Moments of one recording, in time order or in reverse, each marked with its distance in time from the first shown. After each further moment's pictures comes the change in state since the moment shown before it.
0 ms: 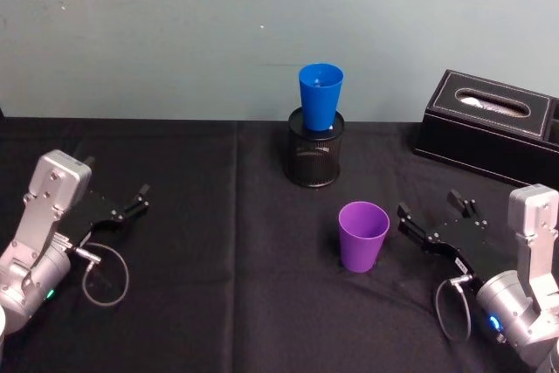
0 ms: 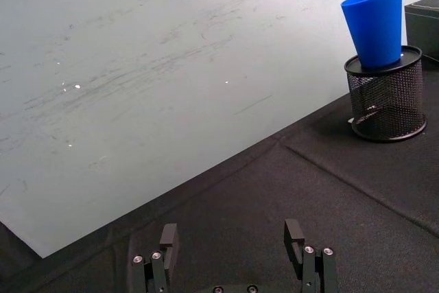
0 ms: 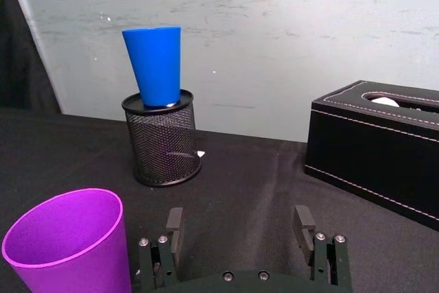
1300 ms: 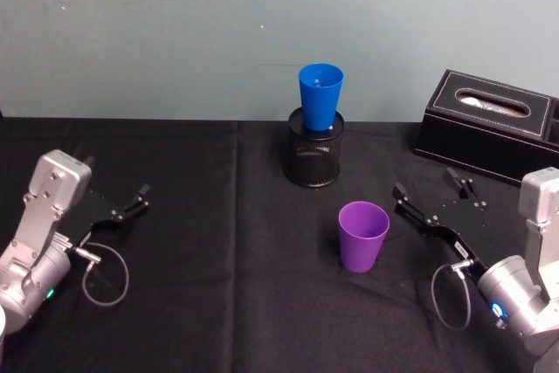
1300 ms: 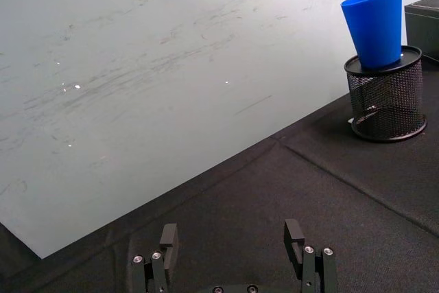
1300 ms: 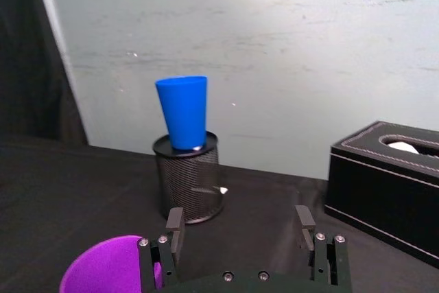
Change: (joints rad) left arm 0.000 0.000 0.000 0.000 0.000 0.000 0.000; right arm -0.015 0.044 -0.037 -0.101 0.082 -0.002 0.015
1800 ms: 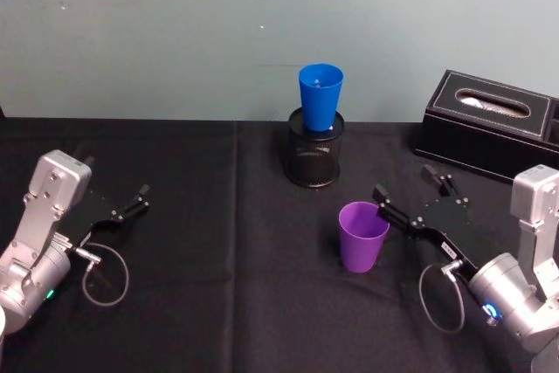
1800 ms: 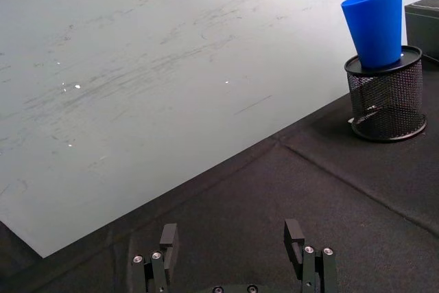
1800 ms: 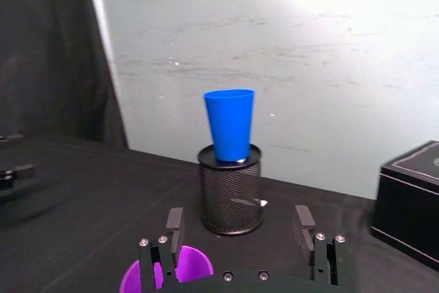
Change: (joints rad) left arm 0.000 0.000 0.000 0.000 0.000 0.000 0.000; right arm 0.010 0.035 -0.049 -0.019 0.048 -0.014 0.073
